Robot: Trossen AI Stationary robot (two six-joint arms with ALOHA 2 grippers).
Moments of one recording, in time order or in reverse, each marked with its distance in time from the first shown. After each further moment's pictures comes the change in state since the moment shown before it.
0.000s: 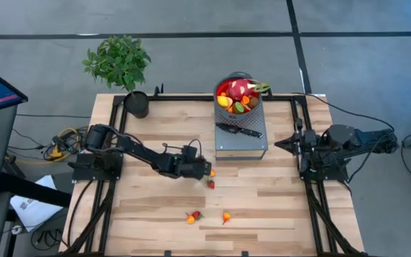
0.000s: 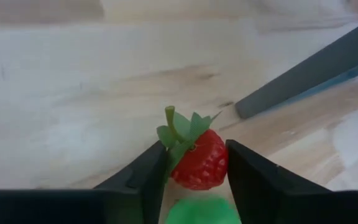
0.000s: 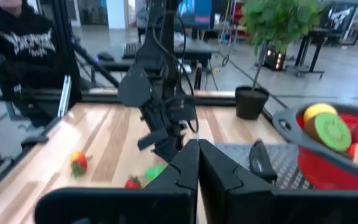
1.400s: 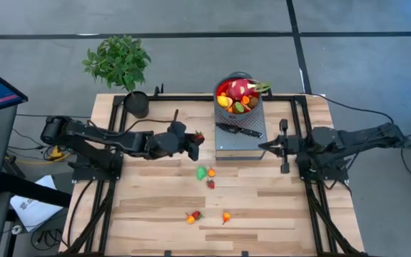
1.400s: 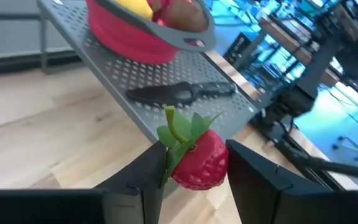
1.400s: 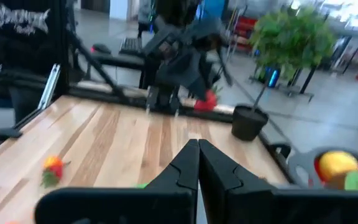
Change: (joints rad) left arm 0.060 -0.506 0.001 0.006 0.030 0.516; right arm -0.002 0.323 0.027 0.314 -0.004 -0.153
